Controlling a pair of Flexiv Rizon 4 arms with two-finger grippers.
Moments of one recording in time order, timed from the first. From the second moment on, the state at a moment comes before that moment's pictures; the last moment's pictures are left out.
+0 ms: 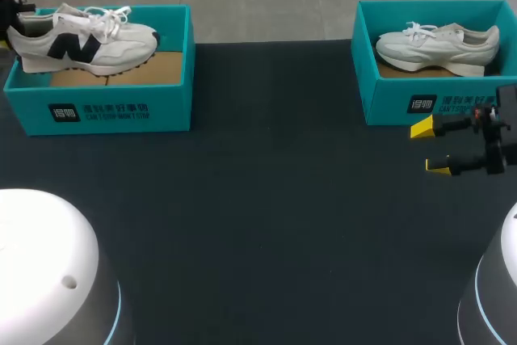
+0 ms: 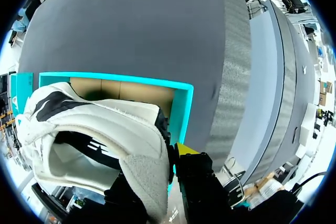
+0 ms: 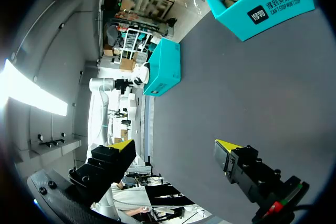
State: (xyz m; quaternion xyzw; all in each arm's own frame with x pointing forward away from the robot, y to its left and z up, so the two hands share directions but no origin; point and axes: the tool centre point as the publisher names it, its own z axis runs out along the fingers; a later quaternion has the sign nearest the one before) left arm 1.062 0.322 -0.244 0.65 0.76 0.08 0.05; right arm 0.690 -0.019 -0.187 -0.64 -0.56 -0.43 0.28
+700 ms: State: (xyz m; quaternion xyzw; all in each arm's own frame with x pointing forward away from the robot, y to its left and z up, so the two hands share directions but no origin) left arm 1.063 0.311 -0.316 0.65 0.76 0.08 0.04; right arm 0.690 -0.019 -0.187 -0.64 -0.56 -0.43 0.28
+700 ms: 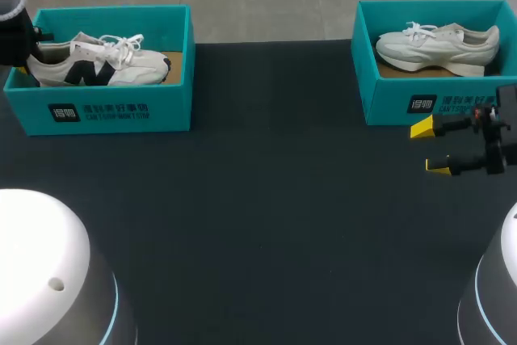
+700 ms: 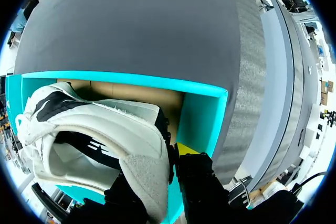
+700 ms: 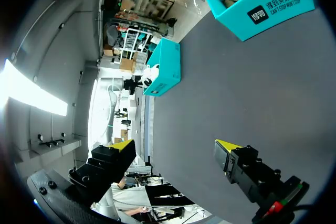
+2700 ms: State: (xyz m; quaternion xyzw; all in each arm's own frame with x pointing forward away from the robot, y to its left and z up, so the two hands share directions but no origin) left arm 1.071 0.287 -0.311 0.66 0.75 0.05 0.06; right arm 0.690 -0.019 -0.187 -0.64 -0.56 -0.43 0.28
